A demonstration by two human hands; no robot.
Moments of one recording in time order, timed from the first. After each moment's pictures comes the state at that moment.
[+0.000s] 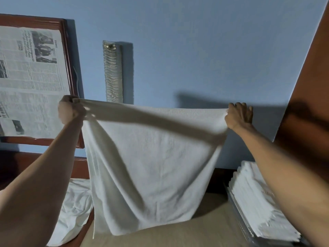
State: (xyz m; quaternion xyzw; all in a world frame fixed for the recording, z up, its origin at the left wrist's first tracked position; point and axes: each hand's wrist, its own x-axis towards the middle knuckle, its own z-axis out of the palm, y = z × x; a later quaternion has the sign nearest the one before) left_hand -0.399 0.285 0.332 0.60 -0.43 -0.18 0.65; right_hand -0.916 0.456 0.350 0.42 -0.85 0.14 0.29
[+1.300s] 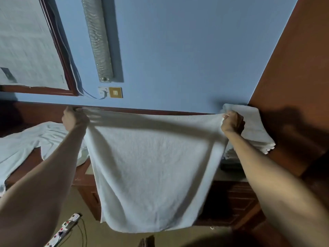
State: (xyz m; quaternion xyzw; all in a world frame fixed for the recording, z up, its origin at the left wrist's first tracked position) left_hand -0.416 0.463 0.132 0.70 -0.46 -0.20 0.51; right_hand -0.922 0.652 0.131 0.30 -0.87 0.39 0.06
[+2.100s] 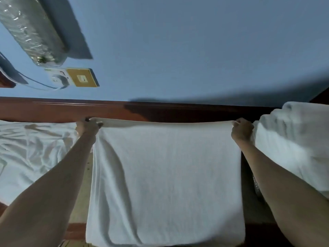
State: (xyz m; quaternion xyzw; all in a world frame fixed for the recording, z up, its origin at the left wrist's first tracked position) left_hand -0.567 0.094 -0.071 0.75 -0.37 -0.39 0.39; right_hand -1.076 0.311 -0.079 0.27 -0.91 0.31 -0.07
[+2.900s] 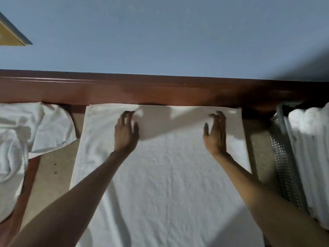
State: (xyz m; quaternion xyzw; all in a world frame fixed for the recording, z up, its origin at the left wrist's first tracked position) left_hand -0.713 0.107 -0.293 0.54 -0.78 -0.21 0.22; right_hand -1.019 0.238 -0.295 0.48 -0.82 0.31 -0.04
